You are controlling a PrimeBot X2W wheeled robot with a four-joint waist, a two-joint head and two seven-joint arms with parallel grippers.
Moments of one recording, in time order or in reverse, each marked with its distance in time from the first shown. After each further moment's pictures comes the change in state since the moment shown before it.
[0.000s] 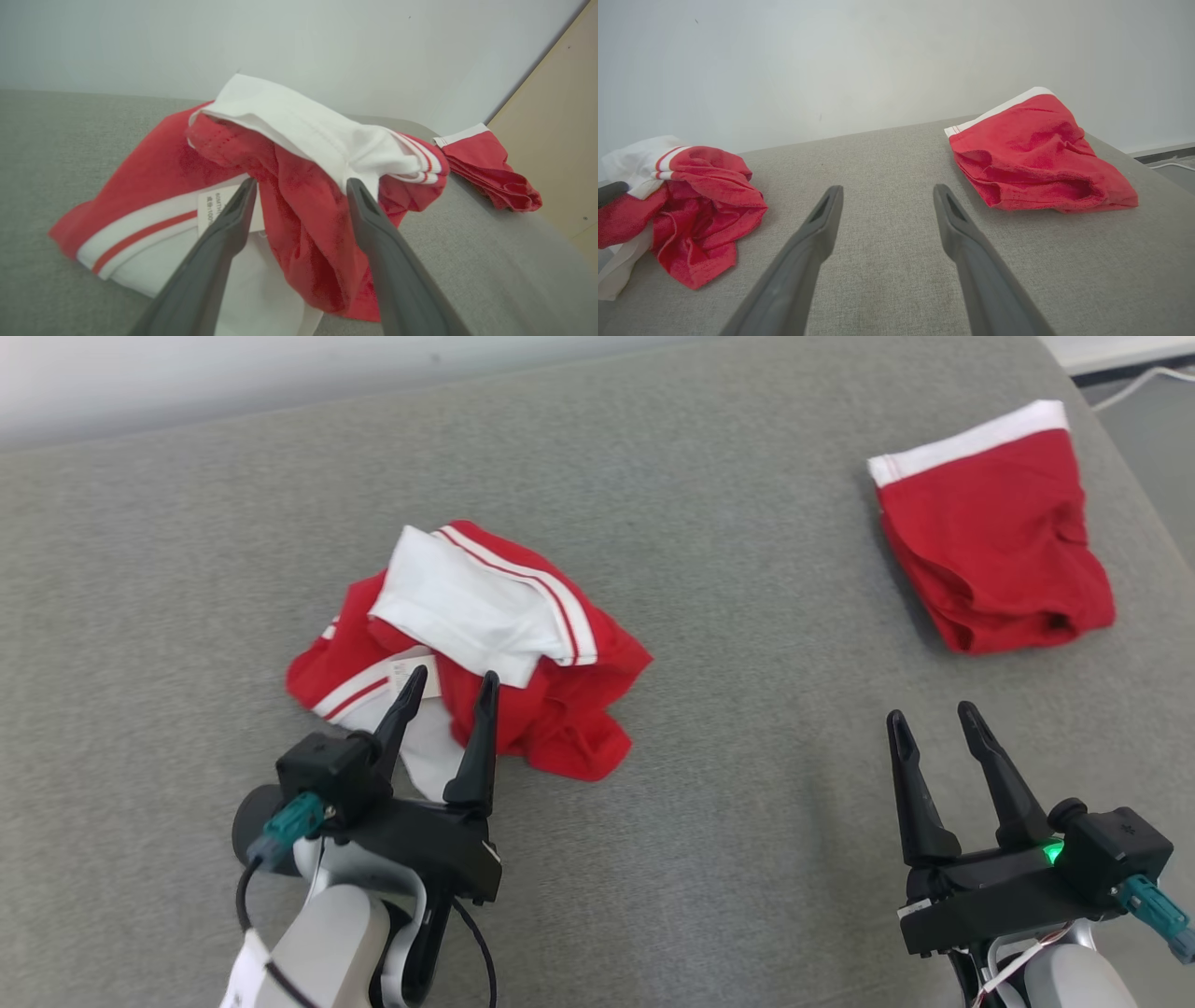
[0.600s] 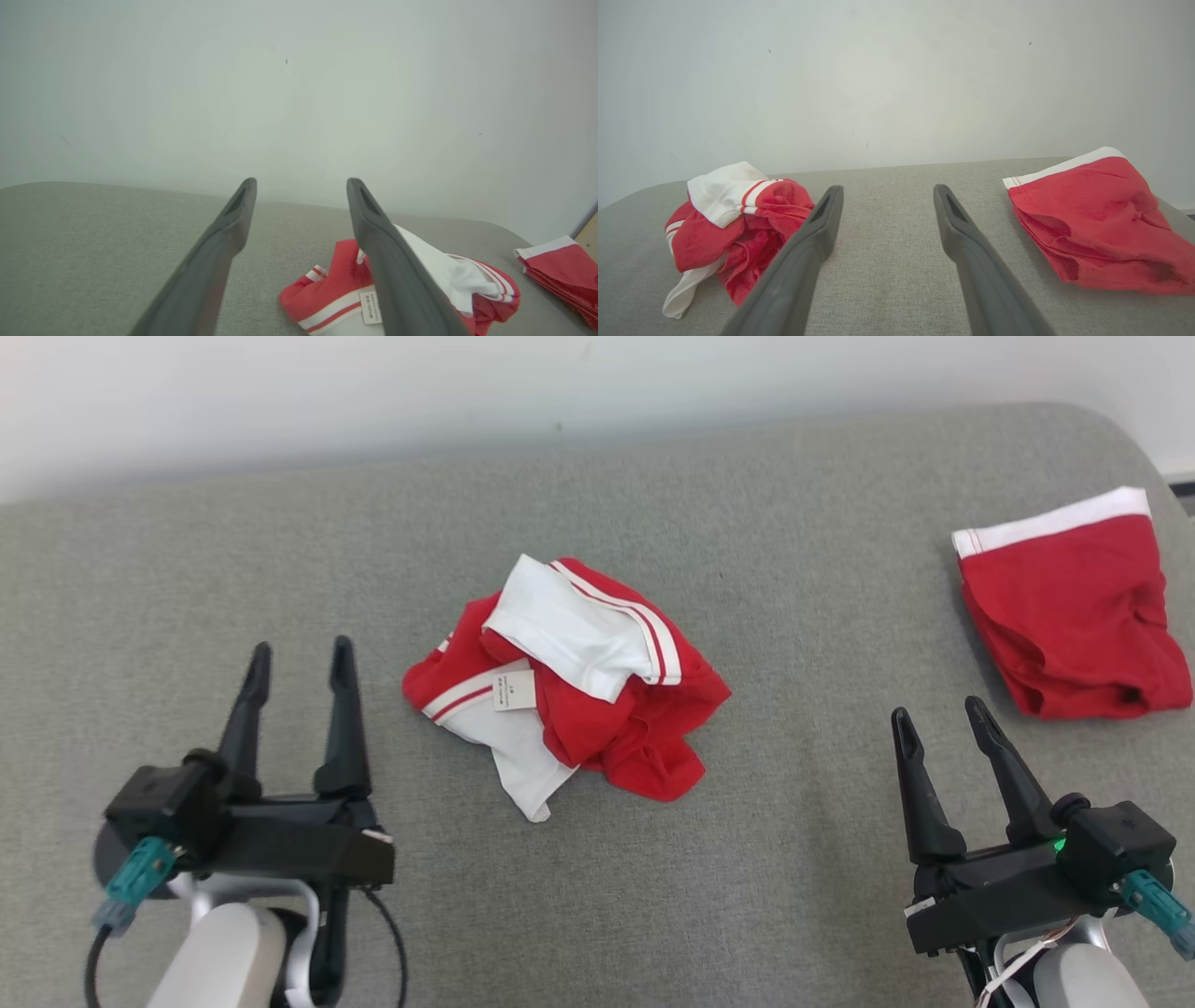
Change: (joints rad) left arm 0.102 0.068 0.159 -0.196 0.010 0.076 -0.079; right arm 0.008 0.000 -0.021 -0.044 -0.058 0.000 0.041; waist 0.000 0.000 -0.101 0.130
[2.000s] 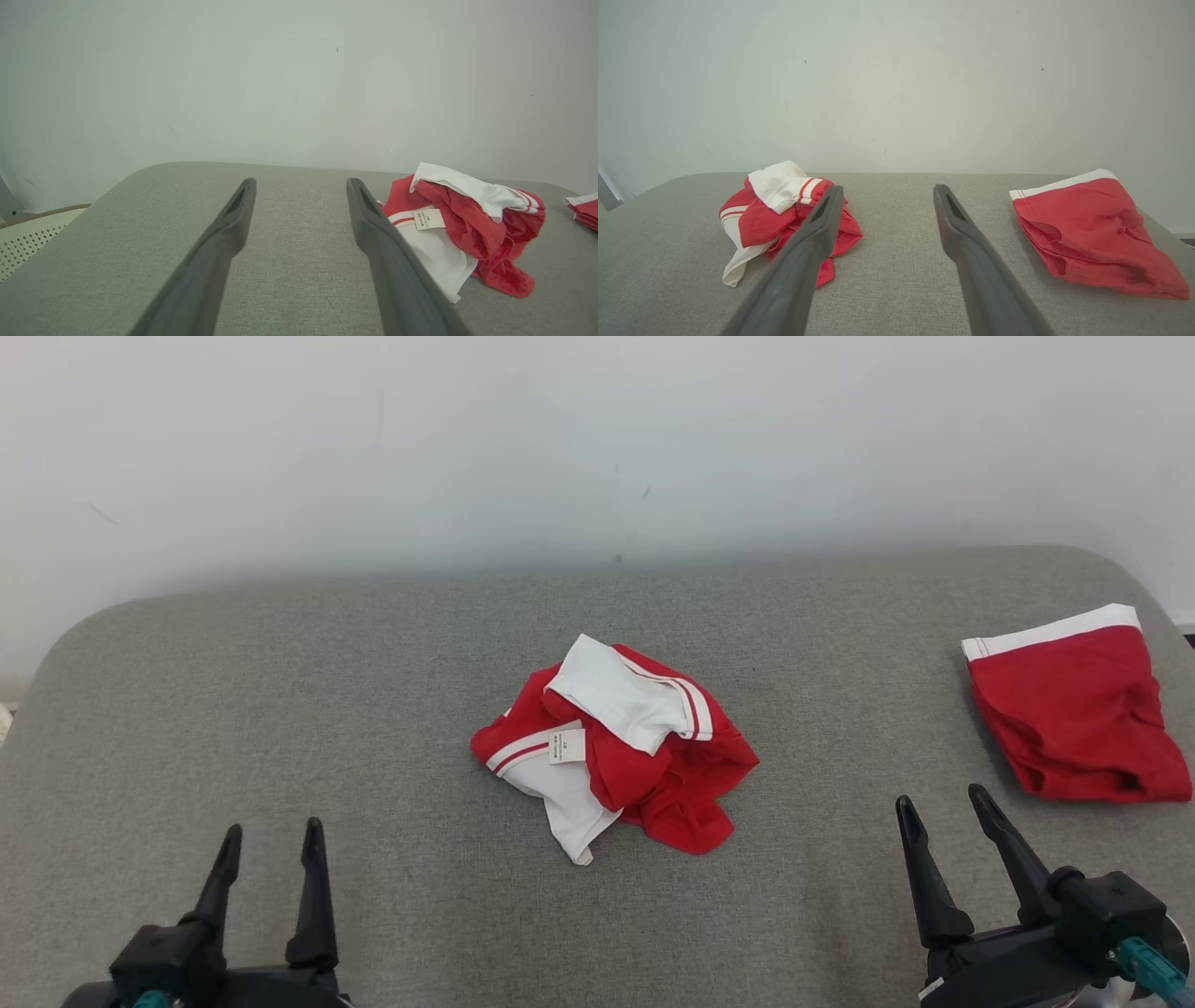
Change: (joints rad) left arm 0.307 0.100 0.022 -0.092 0.061 0.076 0.050; right arm 0.160 0.000 -0.022 -0.072 -0.047 0.000 0.084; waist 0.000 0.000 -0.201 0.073
